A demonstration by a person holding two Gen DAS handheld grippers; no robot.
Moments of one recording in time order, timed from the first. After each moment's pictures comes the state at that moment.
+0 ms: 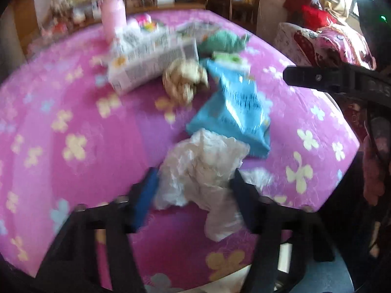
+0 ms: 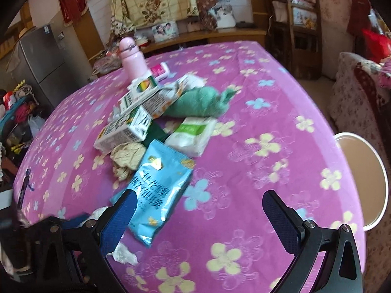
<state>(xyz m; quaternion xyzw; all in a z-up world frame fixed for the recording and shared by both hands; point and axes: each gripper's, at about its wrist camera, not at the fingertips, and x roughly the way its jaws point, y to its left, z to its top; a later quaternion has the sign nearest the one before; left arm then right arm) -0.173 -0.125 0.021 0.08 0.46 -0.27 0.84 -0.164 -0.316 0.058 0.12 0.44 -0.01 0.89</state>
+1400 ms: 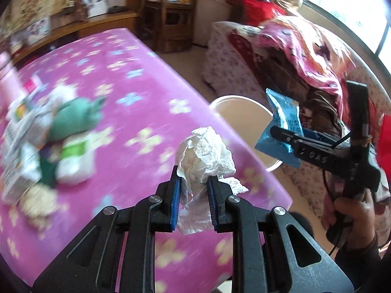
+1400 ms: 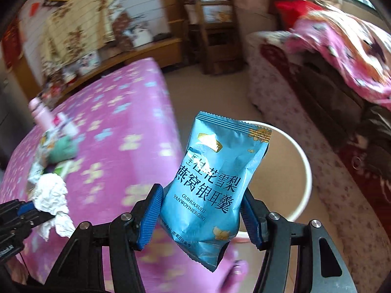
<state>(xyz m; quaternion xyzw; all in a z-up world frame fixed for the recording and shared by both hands) -0.164 -0.354 0.085 0.11 0.45 -0.41 0.79 -0.246 -0.557 0.064 0.17 0.42 -0.20 0.87</state>
